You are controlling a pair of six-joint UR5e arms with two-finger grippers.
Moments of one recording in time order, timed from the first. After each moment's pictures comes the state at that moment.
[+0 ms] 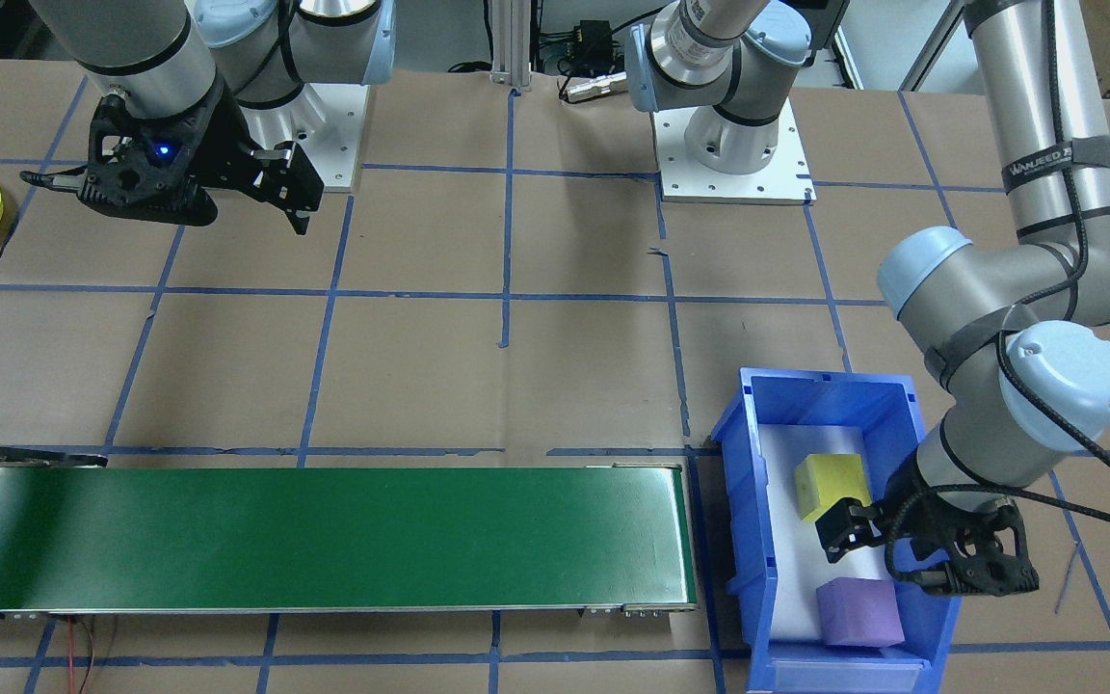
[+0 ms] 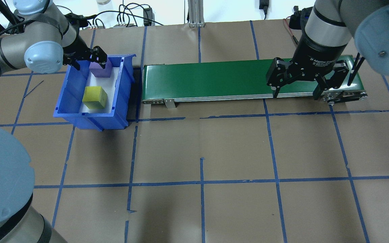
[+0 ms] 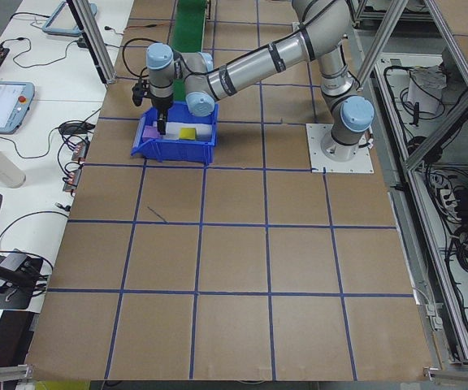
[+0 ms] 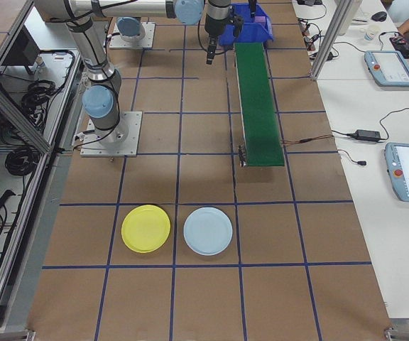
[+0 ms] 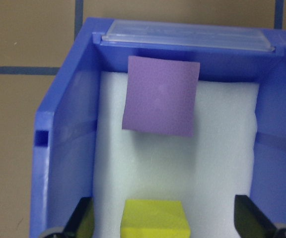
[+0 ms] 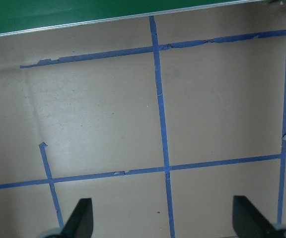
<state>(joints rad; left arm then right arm) -1.37 -2.10 -1.48 -0.97 1.54 0.20 1.59 -1.59 1.61 -1.47 -1.55 0.12</state>
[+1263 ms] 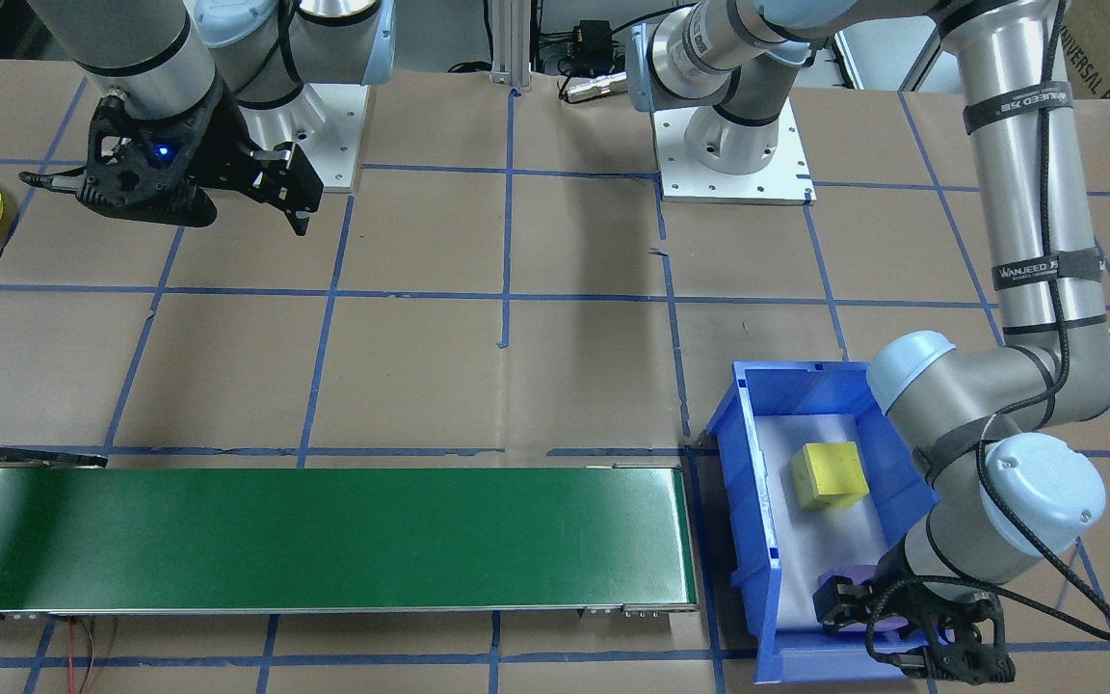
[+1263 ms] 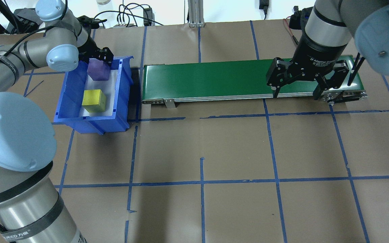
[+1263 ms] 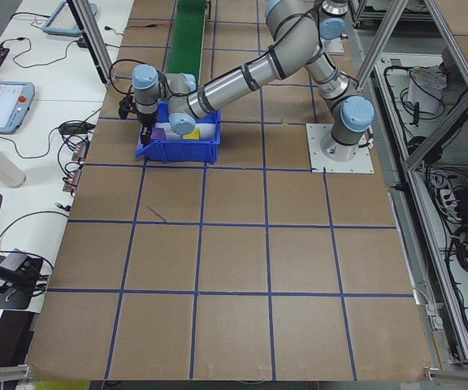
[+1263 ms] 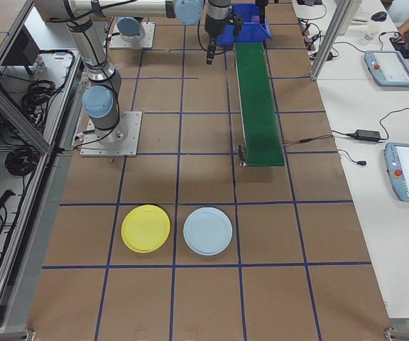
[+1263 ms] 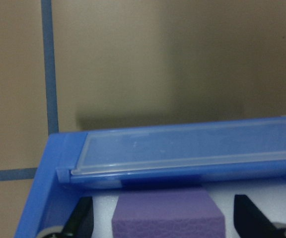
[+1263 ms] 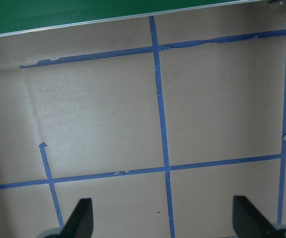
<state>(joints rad) -1.37 -2.26 -1.37 -0.90 1.53 0.27 1.59 -1.59 1.61 -1.47 -1.55 0.12</state>
